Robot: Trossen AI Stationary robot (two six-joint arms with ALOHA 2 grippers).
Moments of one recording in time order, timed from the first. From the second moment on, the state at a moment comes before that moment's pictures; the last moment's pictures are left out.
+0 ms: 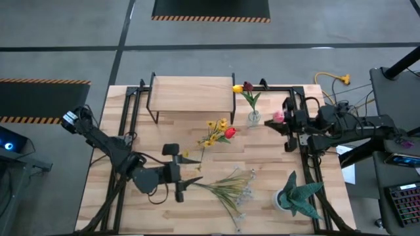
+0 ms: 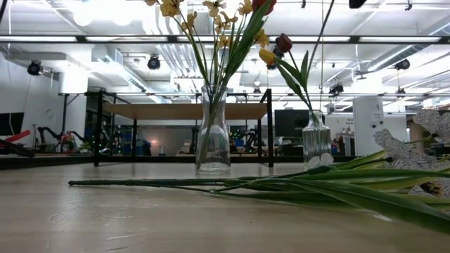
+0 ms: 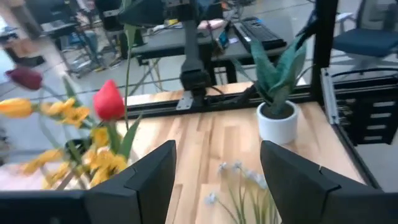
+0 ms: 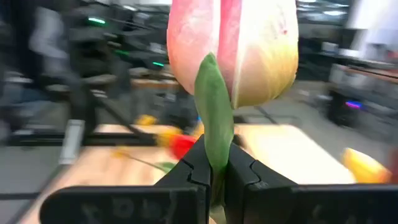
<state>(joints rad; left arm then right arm) -0.64 1.36 1.14 -0.06 -0.81 -0.06 0.09 0.61 0.70 -0.08 0.15 -0.01</state>
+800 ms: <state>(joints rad) -0.75 1.20 0.78 -0.02 -1.16 -0.31 0.05 0.68 0.70 -0.12 0.53 -0.08</state>
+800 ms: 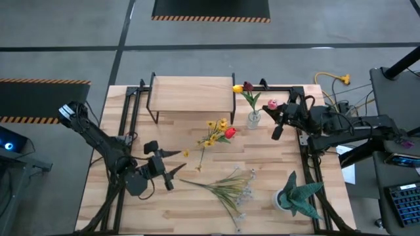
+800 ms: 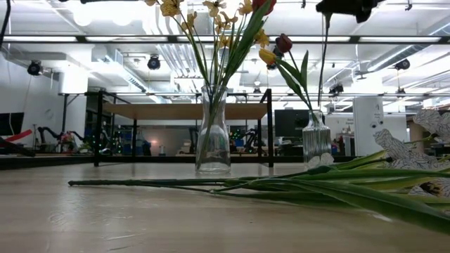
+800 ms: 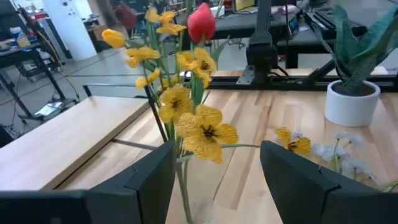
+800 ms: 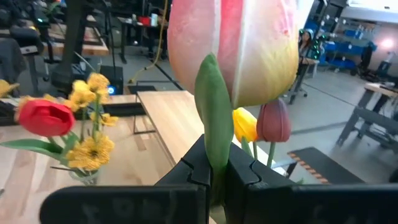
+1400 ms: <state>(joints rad) -0.75 1.17 0.76 0.00 -1.16 -0.31 0.01 0.75 0.69 -0.06 0.52 -0.01</state>
